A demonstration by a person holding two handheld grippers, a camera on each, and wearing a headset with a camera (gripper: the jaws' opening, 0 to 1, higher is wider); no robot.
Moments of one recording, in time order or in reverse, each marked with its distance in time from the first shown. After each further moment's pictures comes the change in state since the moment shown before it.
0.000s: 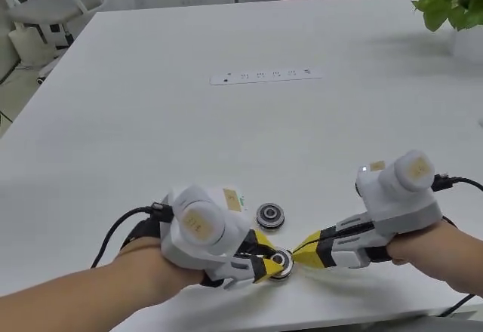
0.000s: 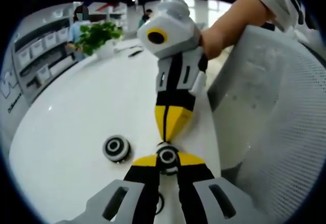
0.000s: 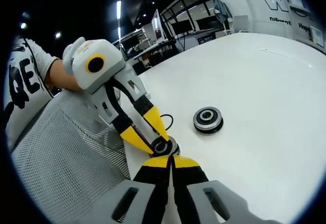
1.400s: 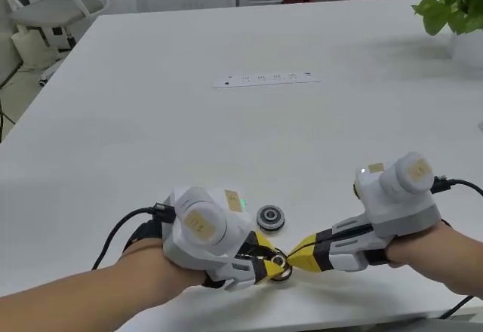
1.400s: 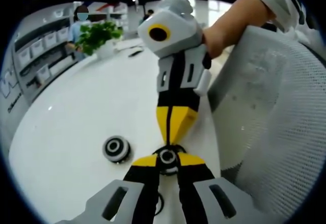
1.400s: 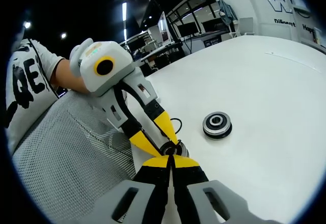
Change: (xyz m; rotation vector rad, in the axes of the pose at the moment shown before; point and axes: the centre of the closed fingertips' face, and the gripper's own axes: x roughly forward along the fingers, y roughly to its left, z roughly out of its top) left arm 0.000 0.000 0.000 0.000 -0.001 -0.004; right arm 0.002 0.011 0.007 -0.016 -0.018 0.050
